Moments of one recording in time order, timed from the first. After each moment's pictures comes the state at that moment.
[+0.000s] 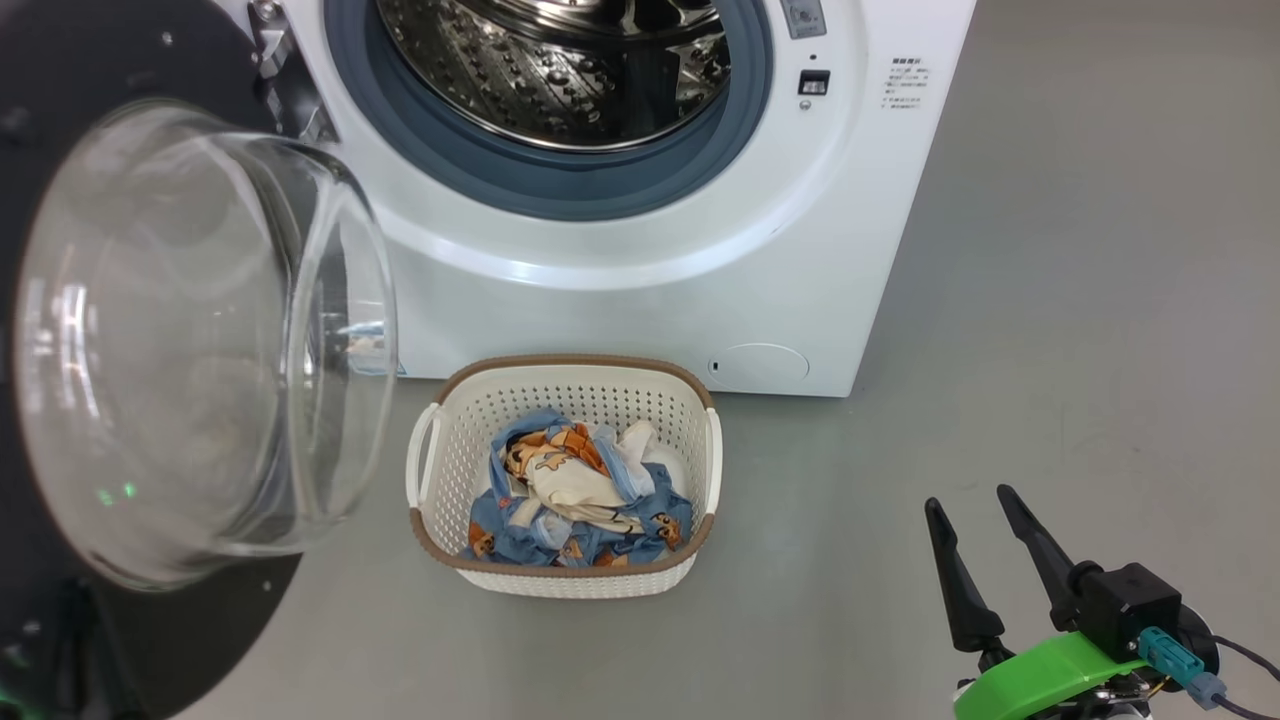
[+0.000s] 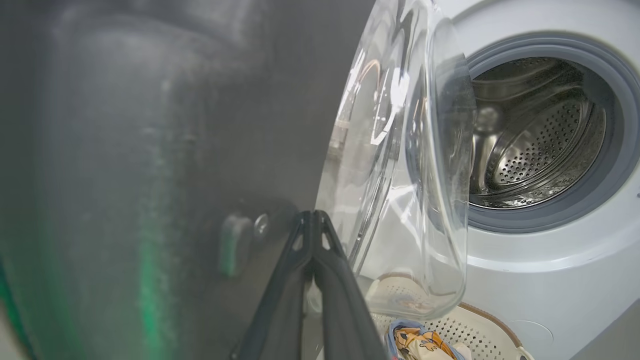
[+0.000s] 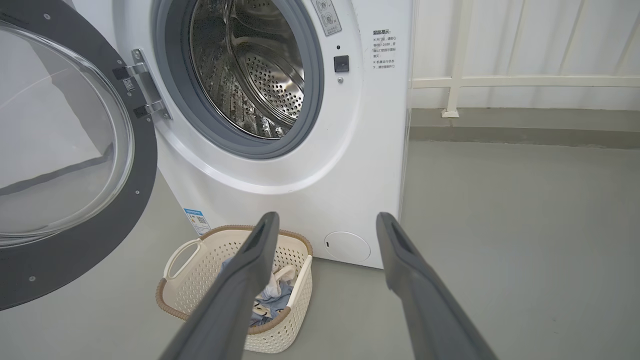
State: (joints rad) left arm 0.03 0.03 0.22 0.11 -0.31 0.02 -0.26; right arm -0.06 -0.05 -0.01 0.20 0.13 0.12 -0.25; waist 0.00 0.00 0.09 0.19
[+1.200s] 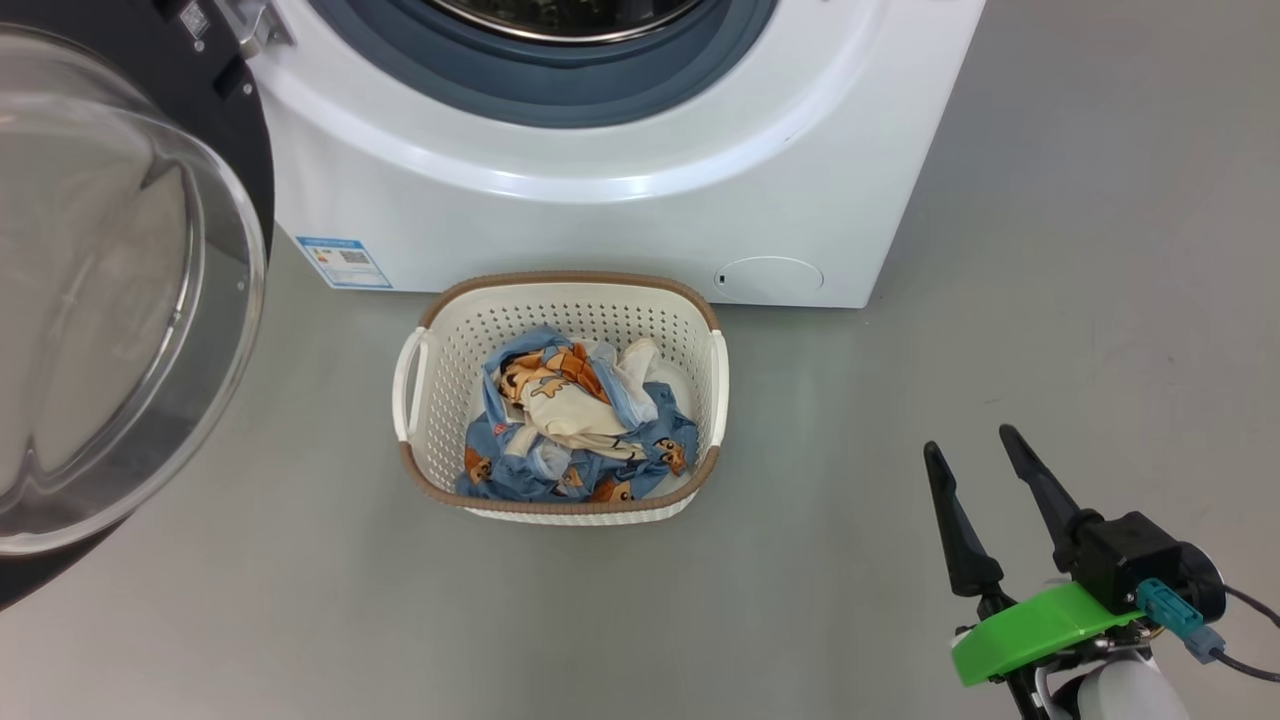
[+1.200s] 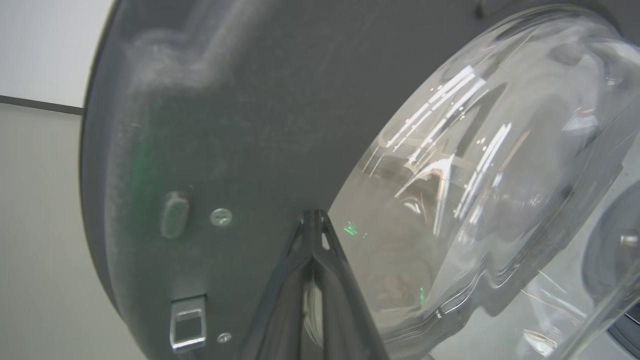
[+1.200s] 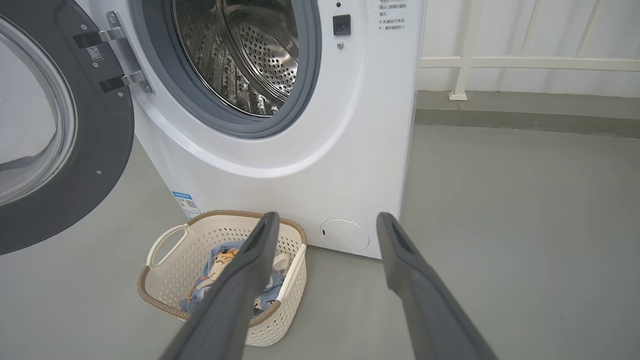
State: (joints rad) left arm -0.41 0.17 0.63 0.56 -0.33 -0.07 -0.26; right arm -0.14 -0.05 -0.01 0.18 0.08 0.12 -0.25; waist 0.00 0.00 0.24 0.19
